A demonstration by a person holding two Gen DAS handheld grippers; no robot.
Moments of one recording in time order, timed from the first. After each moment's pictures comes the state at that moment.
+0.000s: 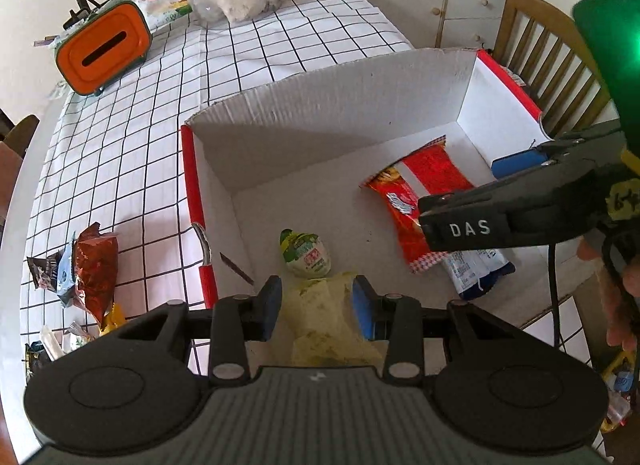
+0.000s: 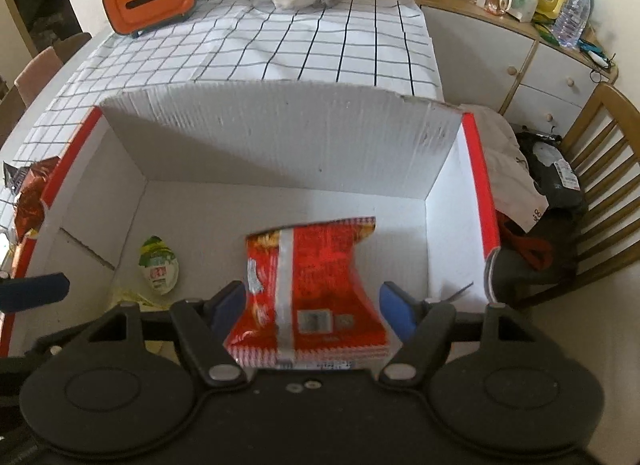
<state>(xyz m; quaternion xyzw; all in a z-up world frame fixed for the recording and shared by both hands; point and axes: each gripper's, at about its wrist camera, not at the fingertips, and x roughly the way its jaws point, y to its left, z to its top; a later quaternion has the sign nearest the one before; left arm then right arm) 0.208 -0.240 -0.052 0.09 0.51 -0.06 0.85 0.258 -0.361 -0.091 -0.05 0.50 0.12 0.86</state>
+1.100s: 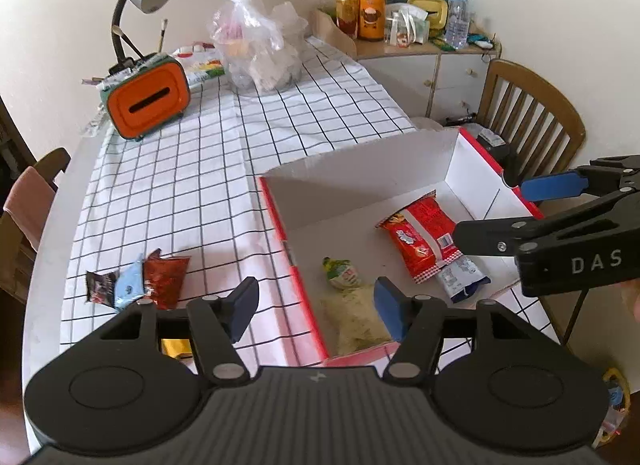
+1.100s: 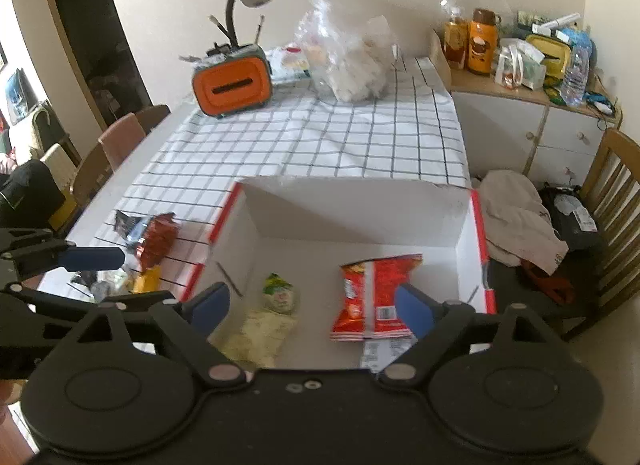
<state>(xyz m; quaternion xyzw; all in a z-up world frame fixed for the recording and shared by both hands) 0.138 -0.177 0.025 0.06 0.42 -0.08 0.90 0.166 -0.348 0.009 0.00 0.40 0.18 0.90</state>
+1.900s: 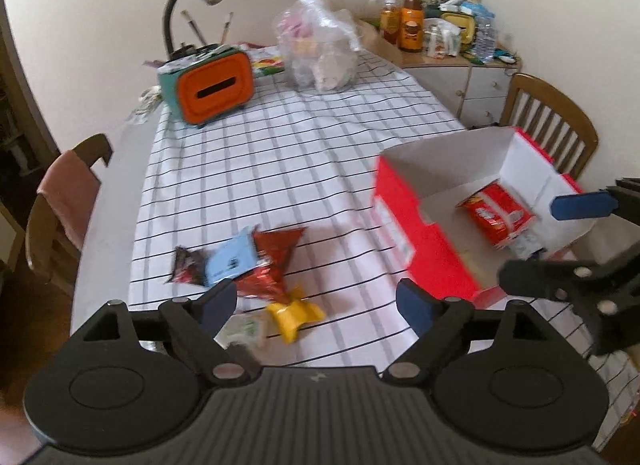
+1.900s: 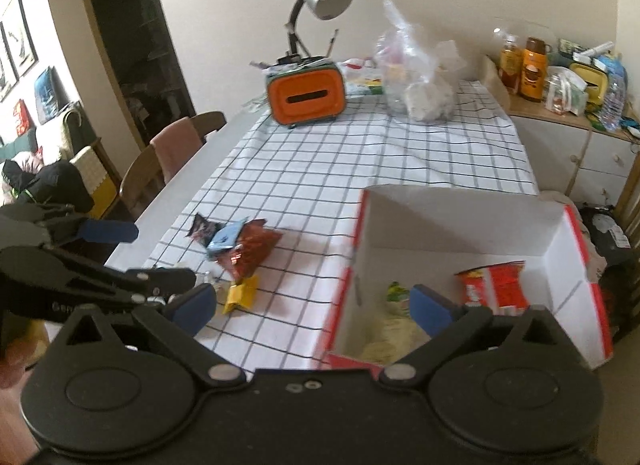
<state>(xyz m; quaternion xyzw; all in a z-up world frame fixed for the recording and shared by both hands) 0.110 -0.027 0.022 0.06 0.41 -0.07 0.91 0.116 -0.222 0.010 0.00 0.38 0.22 0.90</state>
